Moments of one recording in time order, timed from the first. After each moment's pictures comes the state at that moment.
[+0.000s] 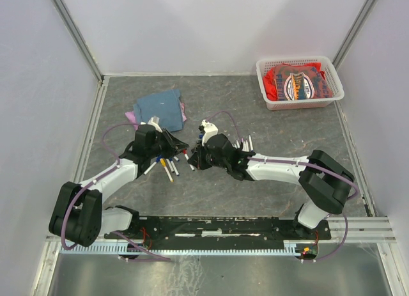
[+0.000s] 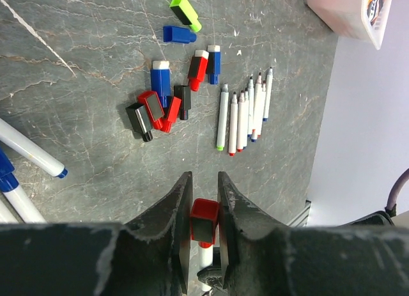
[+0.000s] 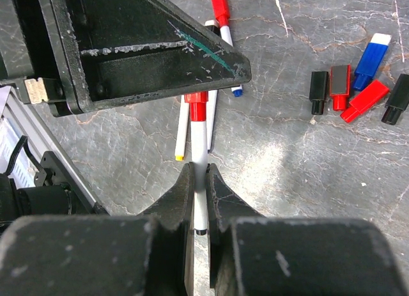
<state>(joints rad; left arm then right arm) -0.33 1.24 0.55 0.12 0.34 -0.95 0.98 1.63 0.90 0.25 0.02 0.64</state>
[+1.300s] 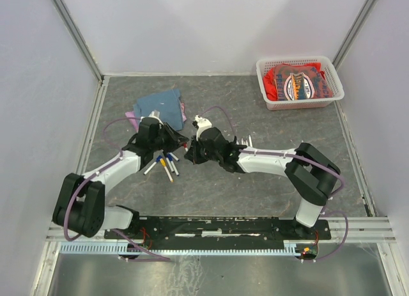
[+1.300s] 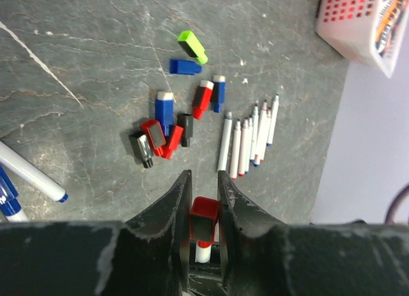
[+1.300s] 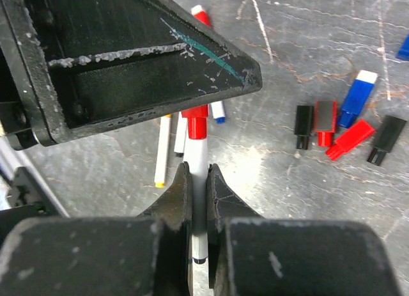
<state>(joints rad) -0.33 1.30 0.64 0.08 0.26 -0.97 0.95 1.75 1.01 0.22 -0.01 0.60</state>
